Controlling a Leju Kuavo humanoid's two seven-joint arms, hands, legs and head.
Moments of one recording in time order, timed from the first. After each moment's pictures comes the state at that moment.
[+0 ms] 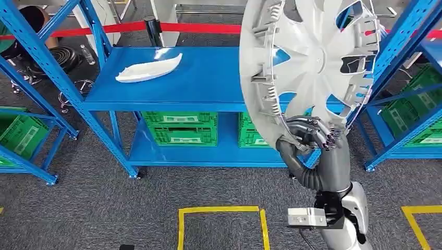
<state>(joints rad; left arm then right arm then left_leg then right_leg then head) -0.09 -0.22 0.91 -0.20 -0.92 0.38 -0.33 -0.06 -0.06 0.31 -1.76 0.75 -0.18 -0.70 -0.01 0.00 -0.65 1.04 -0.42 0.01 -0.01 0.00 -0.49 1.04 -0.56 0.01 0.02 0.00</state>
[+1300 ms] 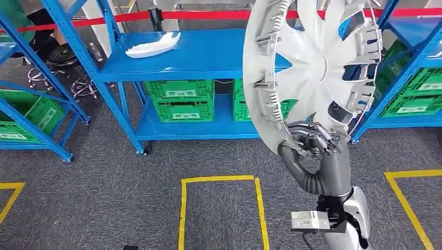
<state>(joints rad) -0.10 -0.22 0.92 -0.20 -0.93 0.35 -0.31 -0.02 -0.07 0.30 -1.77 0.72 -0.18 -0.70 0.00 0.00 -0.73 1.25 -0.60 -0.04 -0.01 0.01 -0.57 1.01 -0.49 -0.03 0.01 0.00</state>
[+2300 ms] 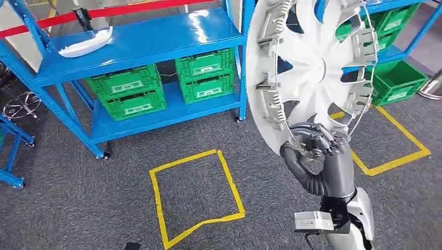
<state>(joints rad) -0.10 -0.22 0.92 -0.20 -0.95 0.34 -0.31 -0.02 -0.08 0.29 -1.77 0.72 -0.15 -0.70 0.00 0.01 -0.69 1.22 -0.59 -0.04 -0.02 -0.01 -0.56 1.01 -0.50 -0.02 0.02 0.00</state>
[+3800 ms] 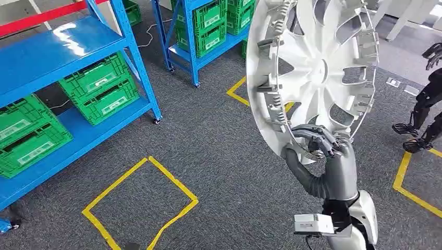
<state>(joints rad) -0.09 -0.23 0.92 -0.20 -0.96 0.34 -0.29 -0.01 -0.07 0.27 -1.79 0.75 -0.14 -0.69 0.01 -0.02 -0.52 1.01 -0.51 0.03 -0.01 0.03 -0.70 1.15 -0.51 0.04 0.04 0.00</state>
